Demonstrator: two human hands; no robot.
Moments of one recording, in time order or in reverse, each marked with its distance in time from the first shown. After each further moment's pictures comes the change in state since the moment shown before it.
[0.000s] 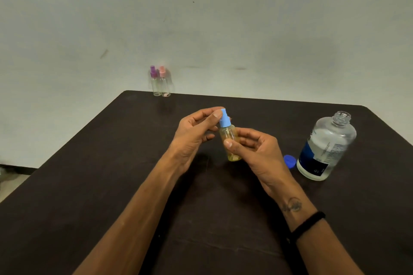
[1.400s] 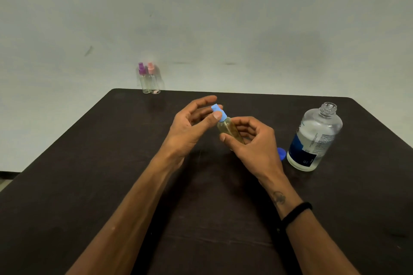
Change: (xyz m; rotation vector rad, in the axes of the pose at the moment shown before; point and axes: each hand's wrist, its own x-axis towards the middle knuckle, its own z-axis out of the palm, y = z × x) left_hand -0.008 0.008 0.012 0.192 -0.031 0.122; right_hand 0.005 0.007 -0.009 -0.369 0.155 -0.279
